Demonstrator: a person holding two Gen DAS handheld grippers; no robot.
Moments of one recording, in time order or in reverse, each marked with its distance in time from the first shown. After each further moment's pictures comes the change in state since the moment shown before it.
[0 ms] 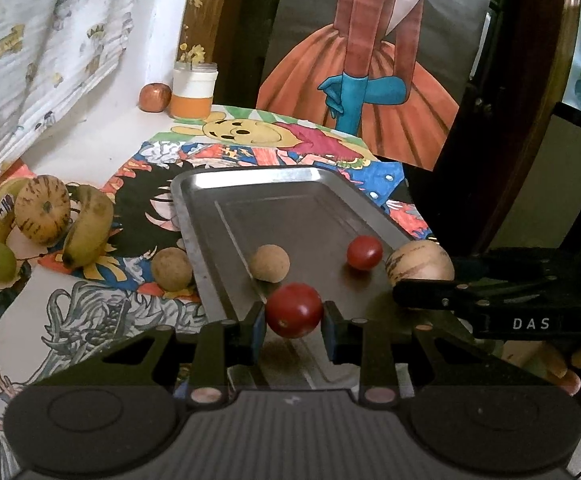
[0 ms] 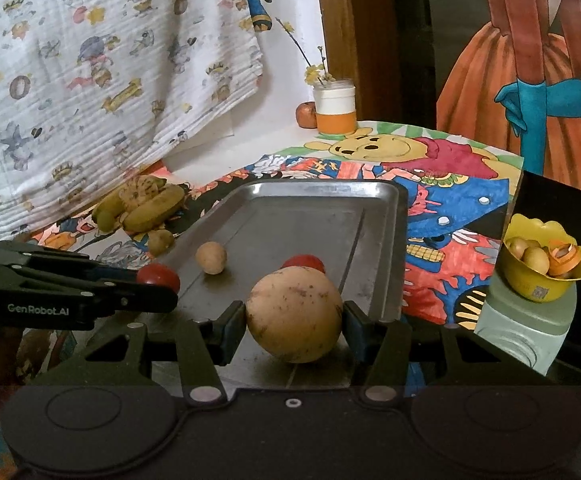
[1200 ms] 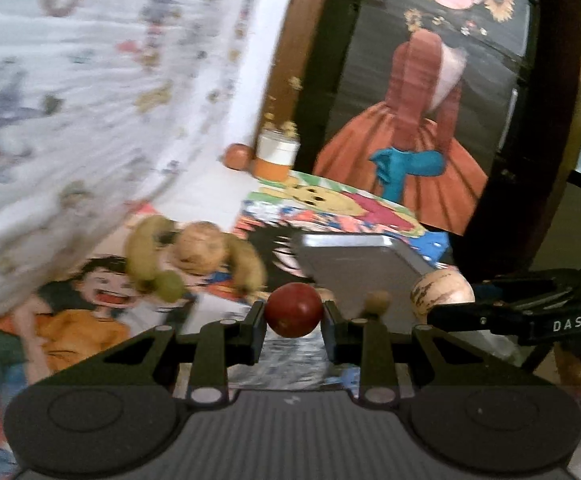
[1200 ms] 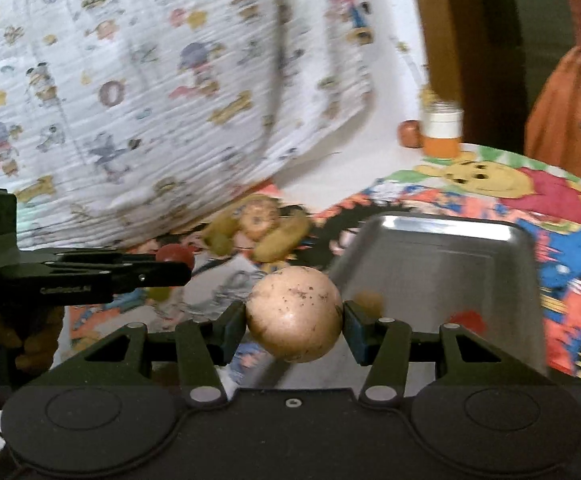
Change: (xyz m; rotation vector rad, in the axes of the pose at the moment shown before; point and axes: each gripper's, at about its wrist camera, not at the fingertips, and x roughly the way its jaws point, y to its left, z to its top) left arm -0.102 0.083 -0.012 -0.071 -0.180 0.054; right arm -0.011 0.069 0.035 -0.033 -0.002 0.190
